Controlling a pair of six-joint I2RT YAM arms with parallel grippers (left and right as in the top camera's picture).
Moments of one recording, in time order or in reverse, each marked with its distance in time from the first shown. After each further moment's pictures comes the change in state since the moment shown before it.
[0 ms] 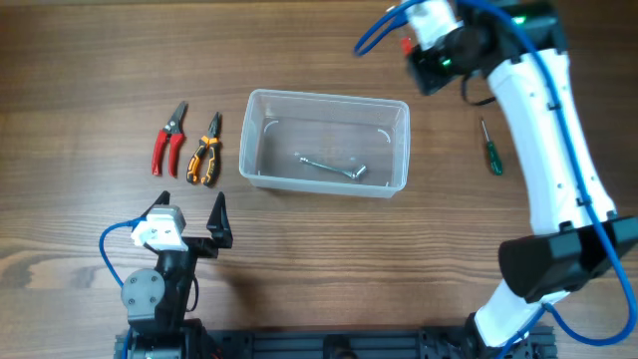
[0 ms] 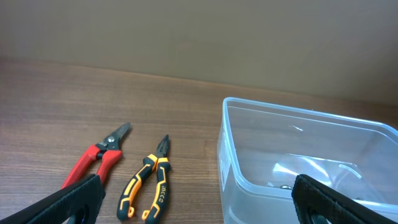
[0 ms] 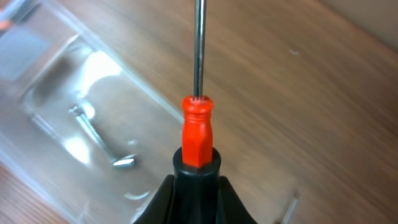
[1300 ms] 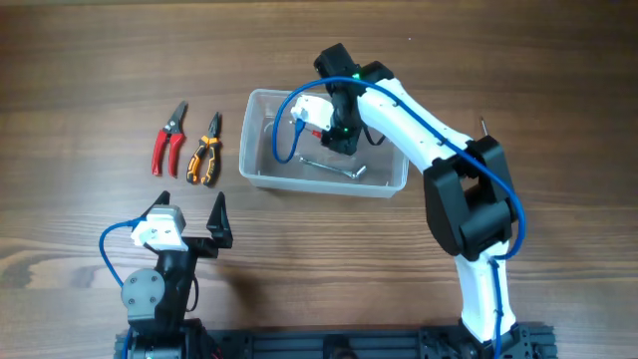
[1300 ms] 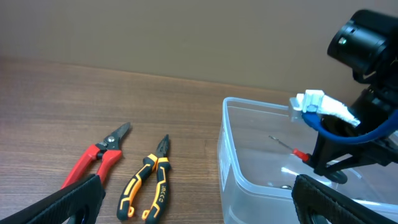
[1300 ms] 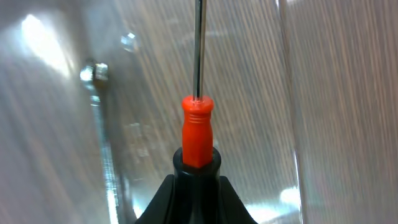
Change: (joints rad) left arm 0.000 0.000 0.000 0.000 0.000 0.000; right arm 0.270 0.349 -0.257 0.307 0.043 -0.339
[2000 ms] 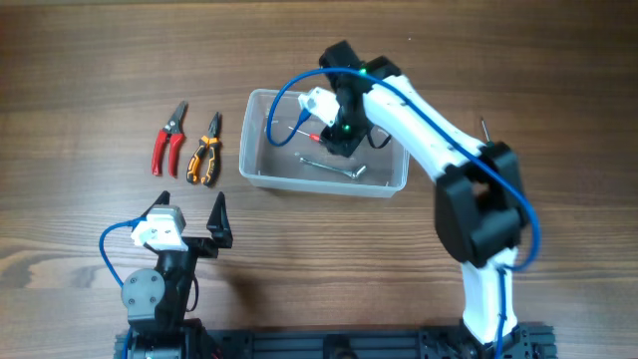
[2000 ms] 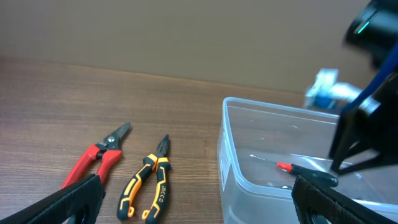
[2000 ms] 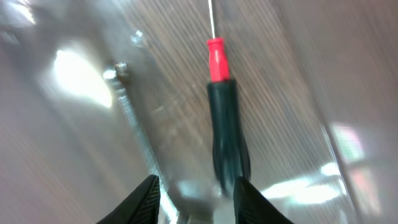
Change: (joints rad) left arm 0.000 0.000 0.000 0.000 0.000 0.000; right arm -0.005 -0.077 0.010 -0.108 -0.032 0.285
